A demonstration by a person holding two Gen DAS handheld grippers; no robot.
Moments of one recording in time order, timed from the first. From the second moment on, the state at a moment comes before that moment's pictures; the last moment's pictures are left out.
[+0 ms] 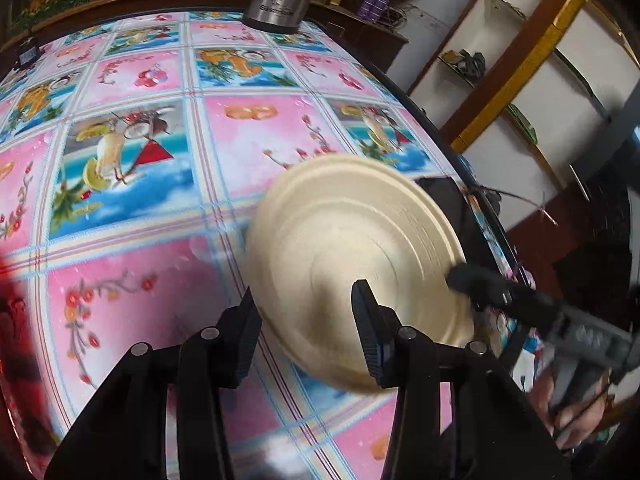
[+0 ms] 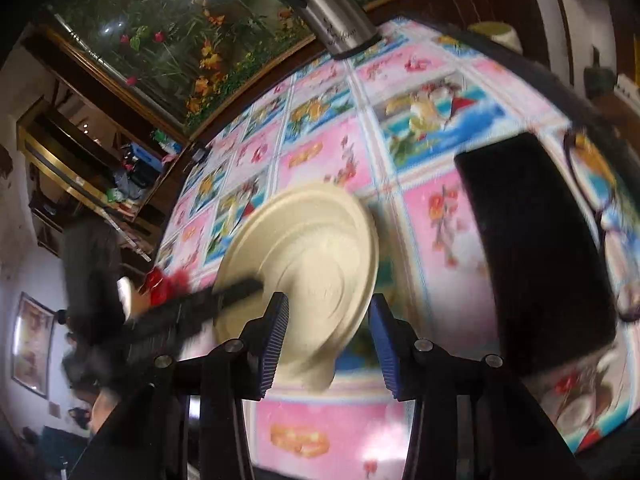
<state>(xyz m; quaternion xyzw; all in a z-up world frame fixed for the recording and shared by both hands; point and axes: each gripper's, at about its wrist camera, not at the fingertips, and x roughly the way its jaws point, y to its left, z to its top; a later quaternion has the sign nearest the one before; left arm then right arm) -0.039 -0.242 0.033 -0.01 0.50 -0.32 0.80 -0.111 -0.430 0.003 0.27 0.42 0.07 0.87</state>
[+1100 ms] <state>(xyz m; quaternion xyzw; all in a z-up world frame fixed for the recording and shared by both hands) -0.065 -0.227 0.043 0.06 0.46 -0.26 0.85 -0.127 -0.412 0.013 0.22 0.42 0.08 0.88</state>
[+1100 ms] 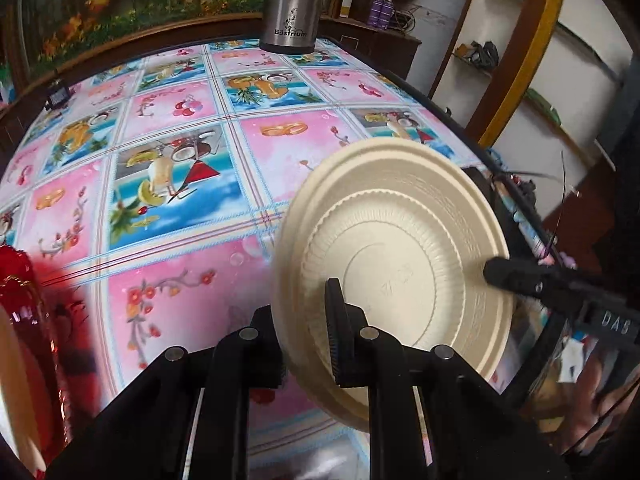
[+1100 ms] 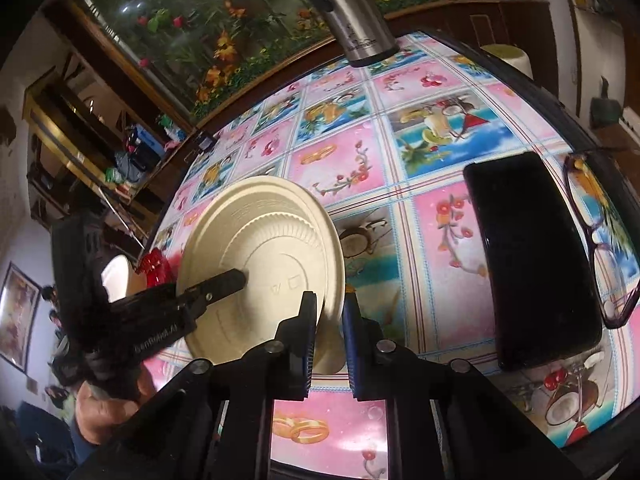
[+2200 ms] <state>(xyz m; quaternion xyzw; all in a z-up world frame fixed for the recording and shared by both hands) -0.074 -0.206 0.027 0.06 0.44 -0.24 0.87 -0.122 -0.354 0.018 0.05 0.41 0.03 0.91</state>
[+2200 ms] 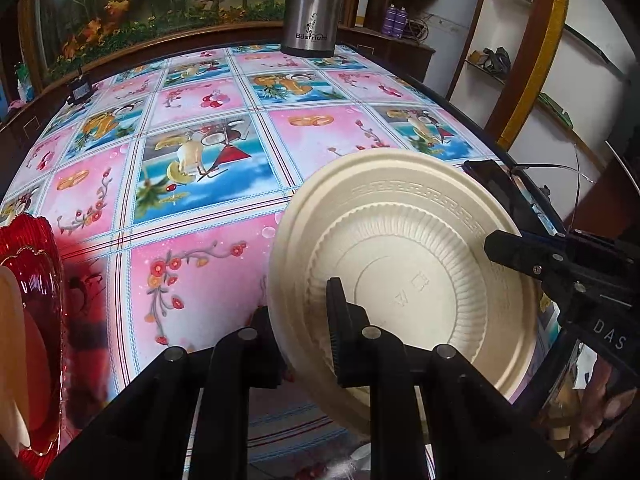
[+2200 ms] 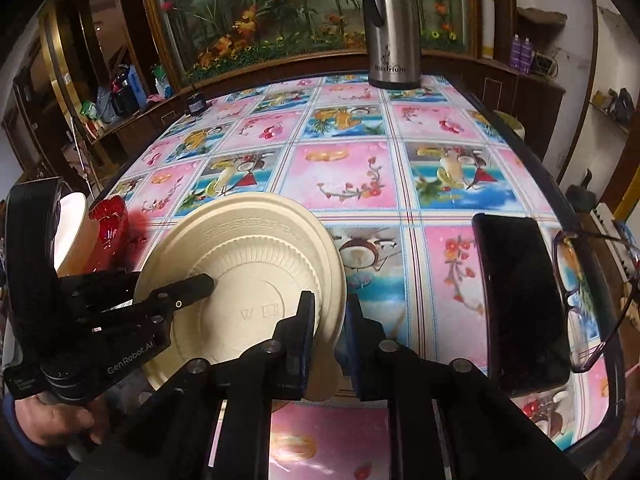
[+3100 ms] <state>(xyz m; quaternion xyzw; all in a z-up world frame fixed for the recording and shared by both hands) -0.083 -0.197 0.041 0.05 0.42 -0.23 0.88 -0.132 -0.339 0.033 0.00 0.38 0.02 0.92</state>
